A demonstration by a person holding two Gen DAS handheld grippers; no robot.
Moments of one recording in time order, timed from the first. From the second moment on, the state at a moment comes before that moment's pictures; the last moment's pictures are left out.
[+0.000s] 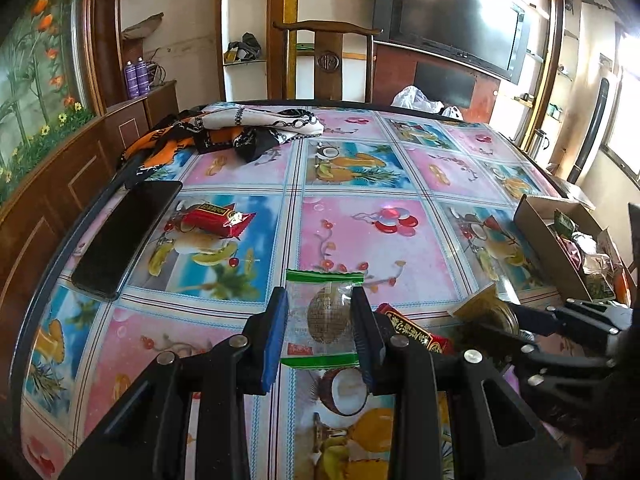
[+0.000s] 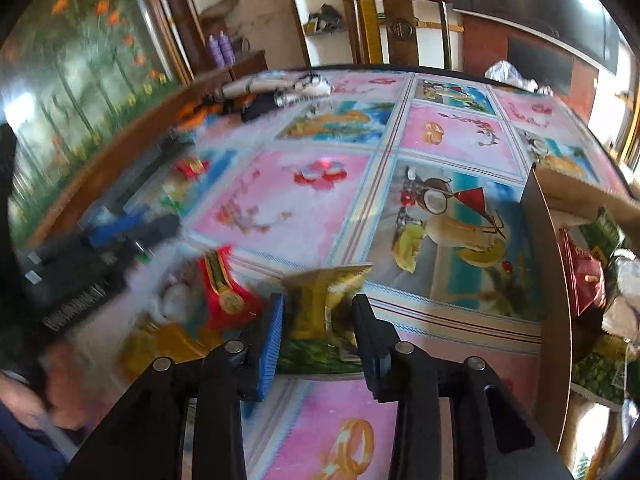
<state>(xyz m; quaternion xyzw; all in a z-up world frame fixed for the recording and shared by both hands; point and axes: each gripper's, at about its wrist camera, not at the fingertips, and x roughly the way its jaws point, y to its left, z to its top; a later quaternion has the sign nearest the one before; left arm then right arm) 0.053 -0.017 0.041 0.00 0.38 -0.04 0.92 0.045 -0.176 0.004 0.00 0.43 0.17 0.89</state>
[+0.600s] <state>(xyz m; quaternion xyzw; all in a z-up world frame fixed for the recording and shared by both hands) 0.046 -0.022 0.046 0.01 0.37 -0.04 0.93 0.036 -0.187 0.026 0.02 0.39 0.15 0.91</state>
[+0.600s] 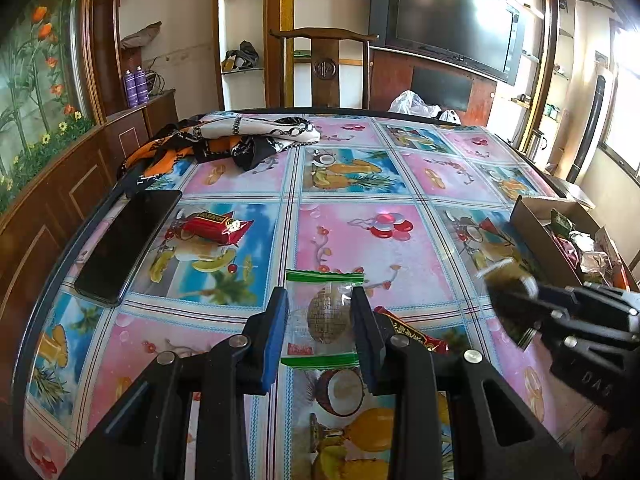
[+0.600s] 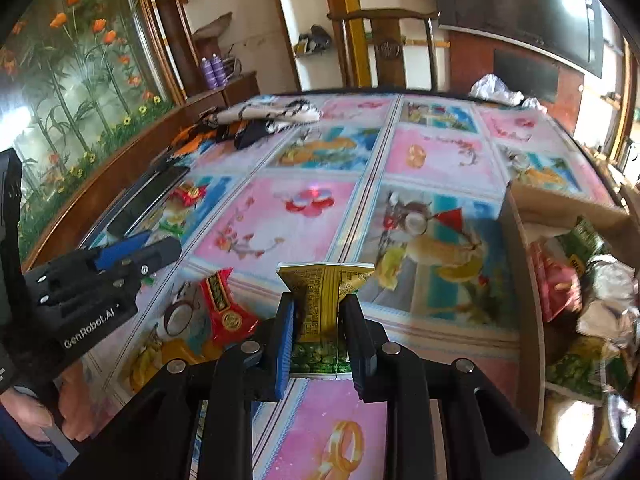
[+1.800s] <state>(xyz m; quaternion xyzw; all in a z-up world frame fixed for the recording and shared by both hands) 0.030 -0.056 0.062 0.02 0.32 -0.07 0.94 0.021 -0.265 0.070 0.12 0.32 0.12 0.93</state>
